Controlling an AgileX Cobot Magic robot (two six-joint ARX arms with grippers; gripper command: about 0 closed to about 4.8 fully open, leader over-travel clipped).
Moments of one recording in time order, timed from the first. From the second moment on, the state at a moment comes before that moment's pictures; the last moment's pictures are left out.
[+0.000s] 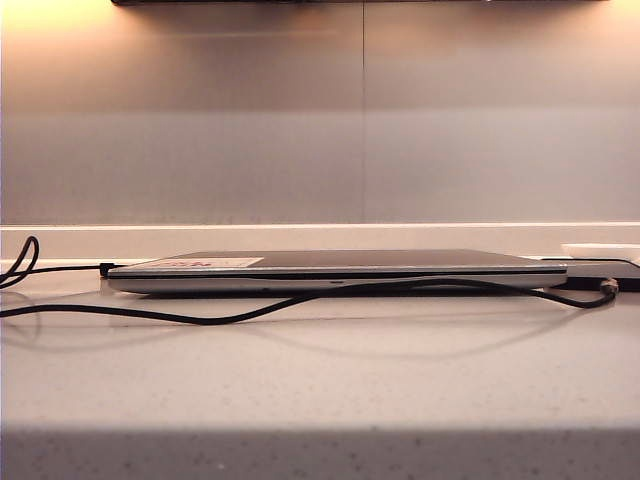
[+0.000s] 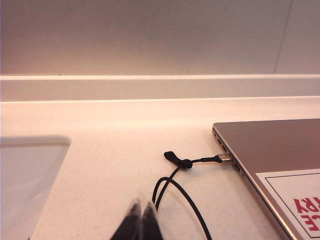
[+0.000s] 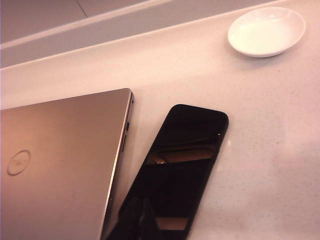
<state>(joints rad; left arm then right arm) -0.02 0.00 0.00 0.04 0.11 -0.02 -0.12 0.73 0.69 -0.41 -0.30 0.18</state>
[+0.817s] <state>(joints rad) -0.02 0.00 0.00 0.04 0.11 -0.02 -0.05 0.17 0.08 0.19 0.01 0.18</state>
